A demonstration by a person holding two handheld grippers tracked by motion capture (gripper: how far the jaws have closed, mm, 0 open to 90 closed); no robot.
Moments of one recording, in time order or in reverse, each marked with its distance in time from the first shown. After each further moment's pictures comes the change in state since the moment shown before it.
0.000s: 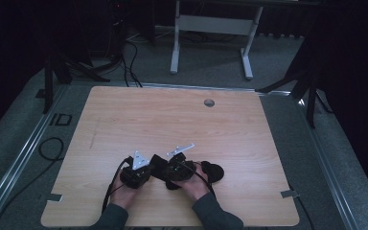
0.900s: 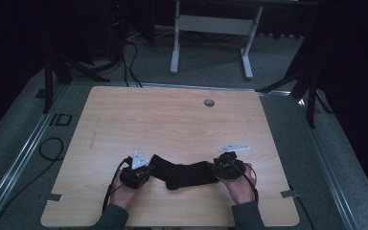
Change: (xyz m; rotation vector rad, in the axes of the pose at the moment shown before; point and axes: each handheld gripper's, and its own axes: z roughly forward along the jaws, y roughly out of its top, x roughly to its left) left arm 0.001 -0.001 0.000 0.004 -0.013 -0.031; right arm -0.071 -0.055 -0.107 -0.122 -0.262 0.146
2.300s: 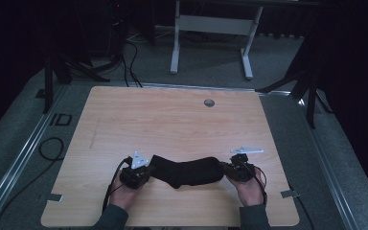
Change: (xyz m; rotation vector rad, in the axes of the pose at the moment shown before) left arm 0.000 0.000 -0.002 0.014 -0.017 -0.003; right arm -0.024 -0.015 -0.014 -0.020 0.027 0.089
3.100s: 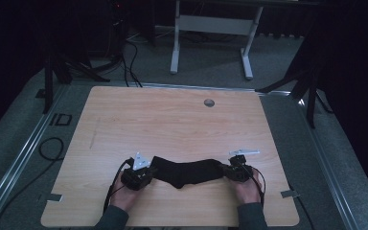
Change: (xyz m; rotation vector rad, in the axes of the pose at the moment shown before) left arm -0.007 0.001 -0.001 -0.006 -0.030 0.013; right arm -0.019 -0.013 0.030 0.043 -0.026 0.039
